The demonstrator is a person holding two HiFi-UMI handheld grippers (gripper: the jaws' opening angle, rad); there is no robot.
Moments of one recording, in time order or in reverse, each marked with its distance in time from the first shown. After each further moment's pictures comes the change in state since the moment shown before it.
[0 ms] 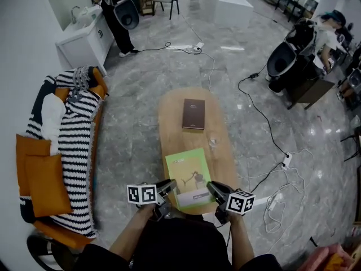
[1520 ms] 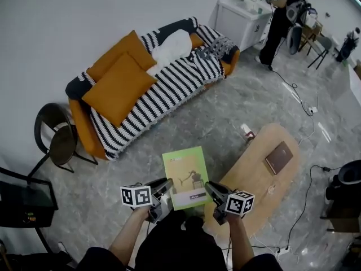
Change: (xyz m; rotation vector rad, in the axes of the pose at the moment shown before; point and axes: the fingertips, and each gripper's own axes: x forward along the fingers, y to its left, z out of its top) left arm -0.310 0.129 -0.141 -0.419 -0.775 0.362; right arm 0.178 0.222 -0.194 -0.346 0.687 0.559
